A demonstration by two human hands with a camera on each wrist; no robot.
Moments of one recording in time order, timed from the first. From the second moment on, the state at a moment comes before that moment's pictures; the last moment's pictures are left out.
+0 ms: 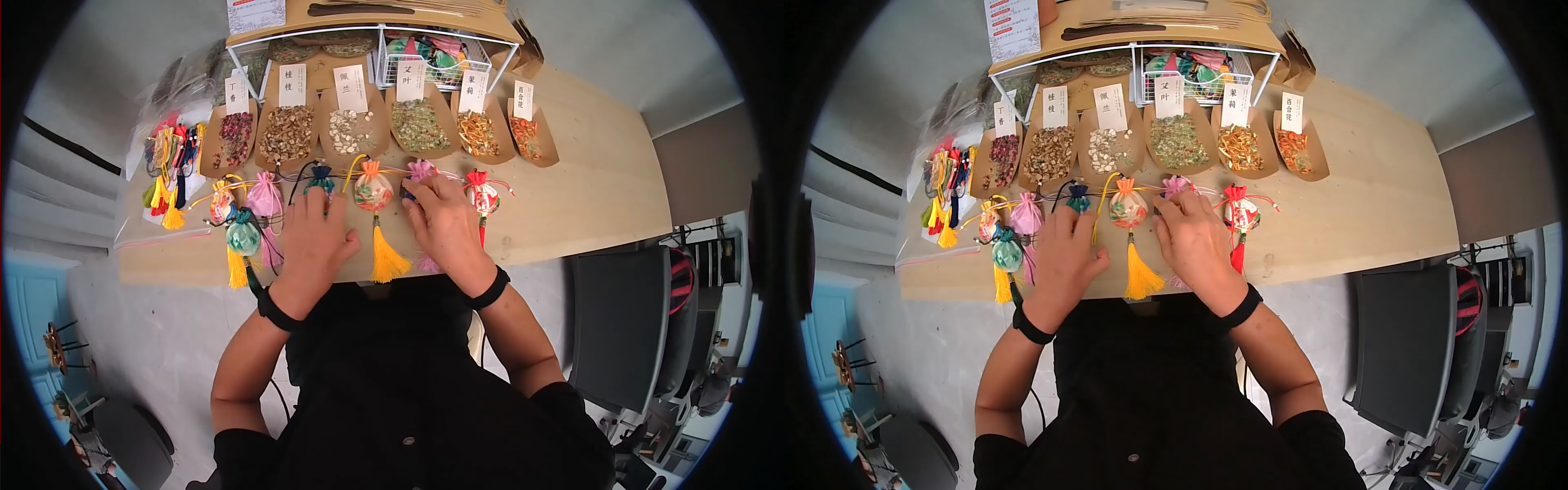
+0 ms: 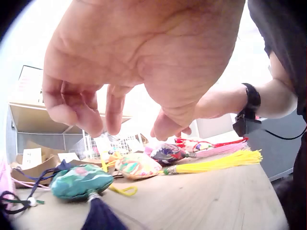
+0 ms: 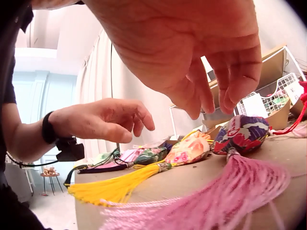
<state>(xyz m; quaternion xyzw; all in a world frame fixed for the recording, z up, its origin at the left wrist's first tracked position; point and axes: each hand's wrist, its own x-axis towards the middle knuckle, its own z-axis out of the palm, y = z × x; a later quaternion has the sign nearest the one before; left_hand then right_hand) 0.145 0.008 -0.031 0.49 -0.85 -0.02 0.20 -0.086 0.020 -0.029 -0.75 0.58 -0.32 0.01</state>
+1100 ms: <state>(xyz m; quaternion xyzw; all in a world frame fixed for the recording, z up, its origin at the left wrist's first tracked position) 0.114 0.014 -0.004 0.44 -0.86 -0.06 0.24 -0.170 0.053 -0.047 -0.70 0.66 -0.28 -0.03</state>
